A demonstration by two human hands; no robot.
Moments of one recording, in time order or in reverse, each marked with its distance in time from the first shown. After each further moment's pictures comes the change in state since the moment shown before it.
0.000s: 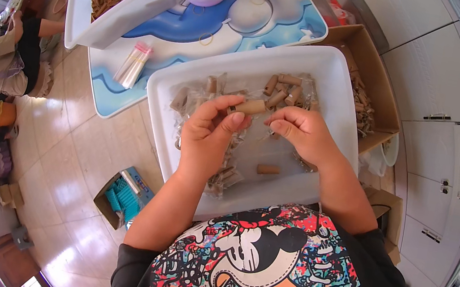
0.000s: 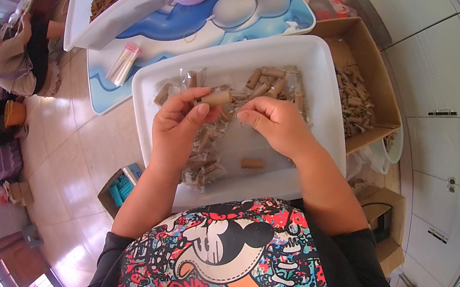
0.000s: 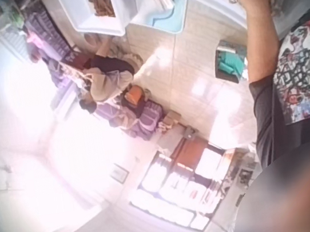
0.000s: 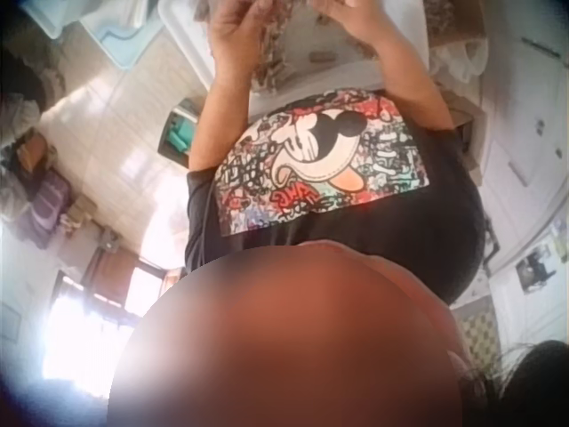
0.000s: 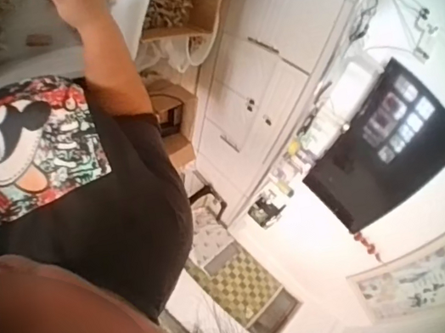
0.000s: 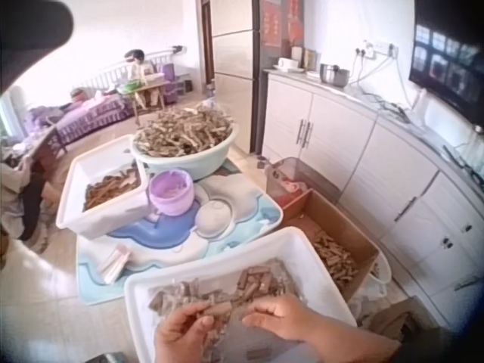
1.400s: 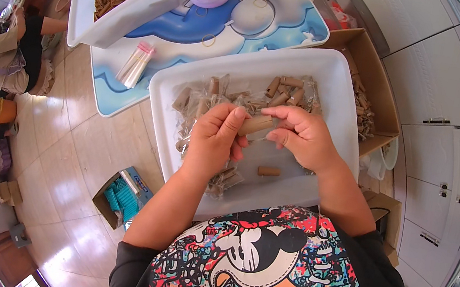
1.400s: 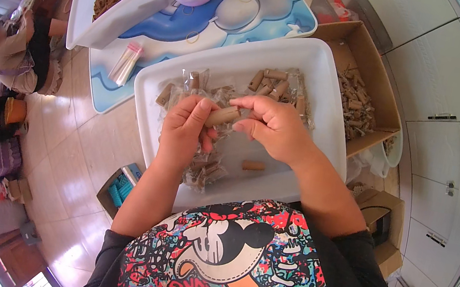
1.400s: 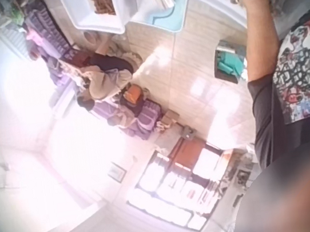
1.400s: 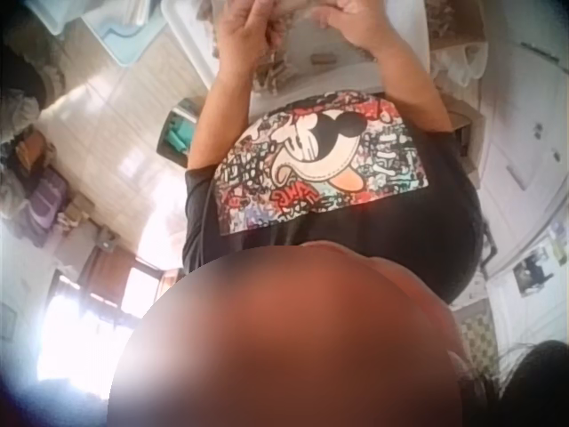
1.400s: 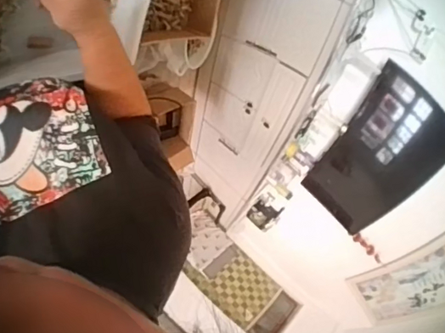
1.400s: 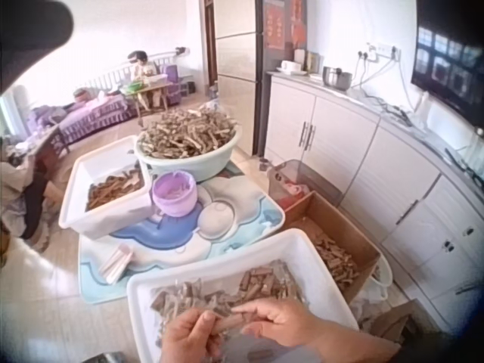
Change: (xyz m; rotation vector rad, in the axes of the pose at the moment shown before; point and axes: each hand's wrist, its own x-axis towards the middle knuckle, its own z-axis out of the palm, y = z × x) left_hand 0.001 0.008 -0.002 0.154 -0.033 -0.227; right_hand -0.004 -0.016 0.004 0.026 -0.060 -0.095
